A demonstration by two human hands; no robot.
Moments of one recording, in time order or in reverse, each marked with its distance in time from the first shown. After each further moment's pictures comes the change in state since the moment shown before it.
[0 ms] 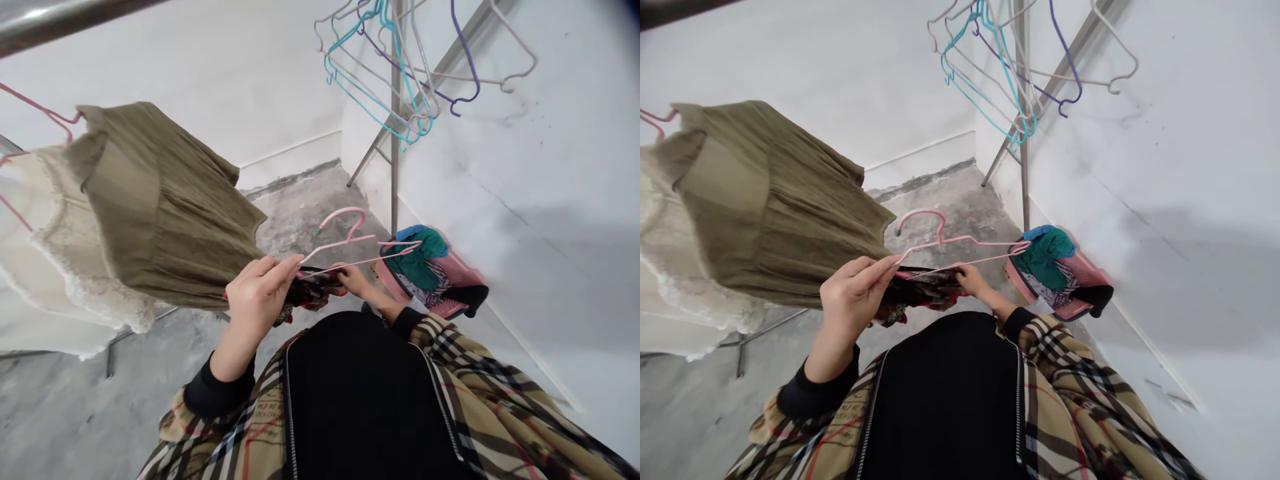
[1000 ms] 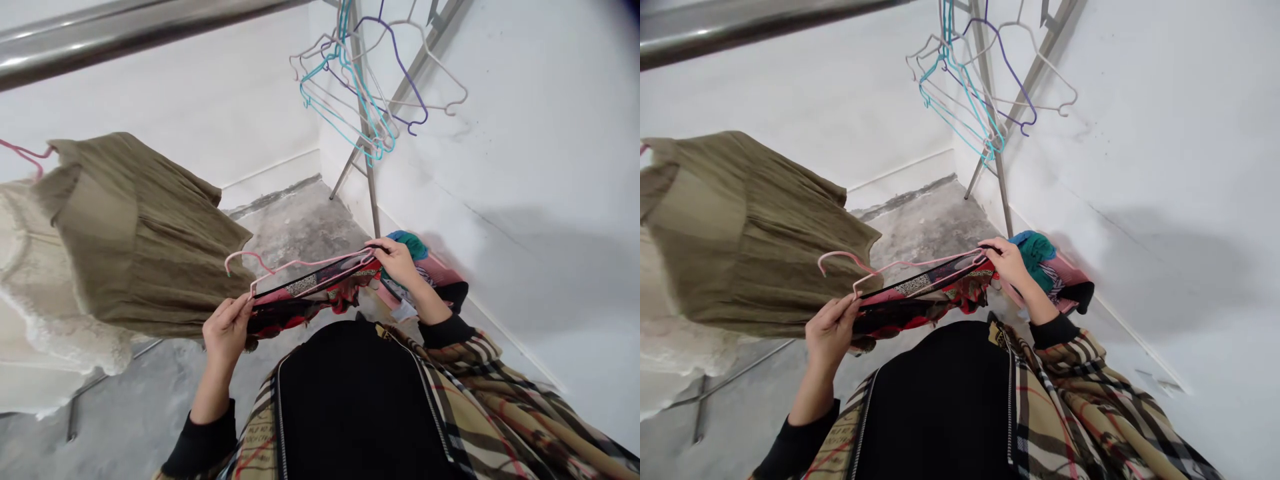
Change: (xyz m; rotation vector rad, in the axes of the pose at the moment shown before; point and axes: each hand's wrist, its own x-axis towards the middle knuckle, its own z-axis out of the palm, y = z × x) left_hand -0.063 -0.077 0.035 -0.220 0.123 -0.150; right_hand -0.039 -0.088 -0.125 -0.176 0.459 -0.280
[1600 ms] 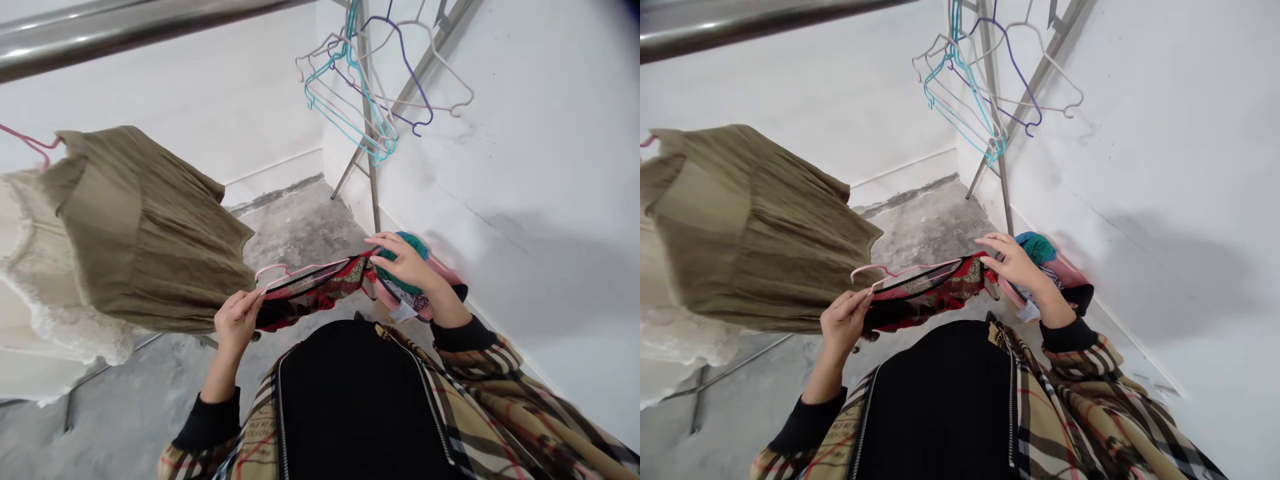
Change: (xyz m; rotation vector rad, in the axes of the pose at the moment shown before) left_hand -0.005 -0.013 0.018 -0.044 -0.049 0.052; right_hand -0.003 -0.031 -0.029 -0.260 -0.324 -0.277
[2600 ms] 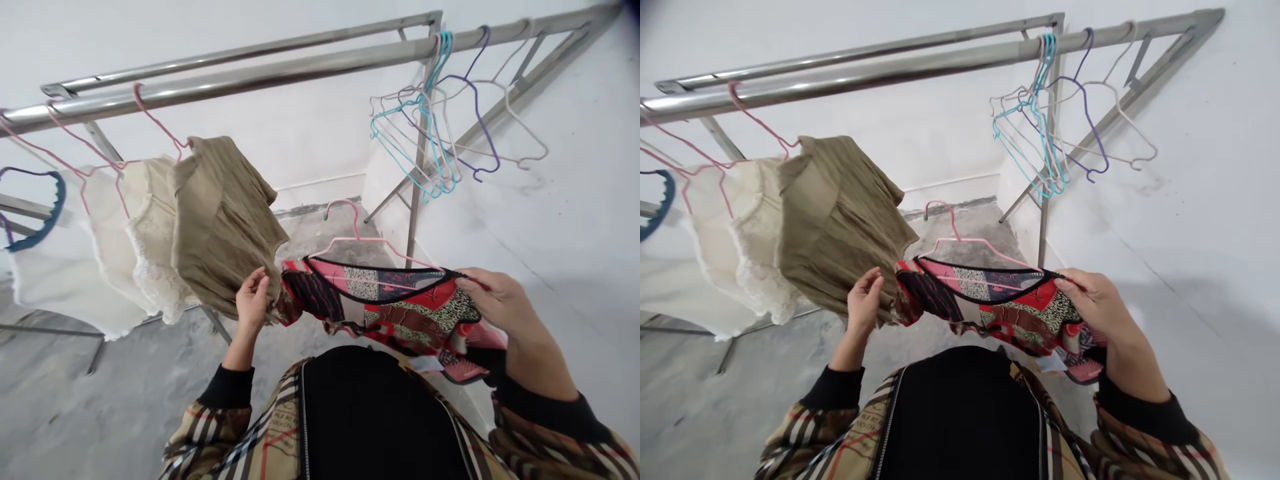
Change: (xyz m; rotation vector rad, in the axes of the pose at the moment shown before) left_hand 0.009 -0.036 0.001 -0.352 0.365 -0.686; right_hand 0.004 -0.020 -0.063 0.008 0.078 -0.100
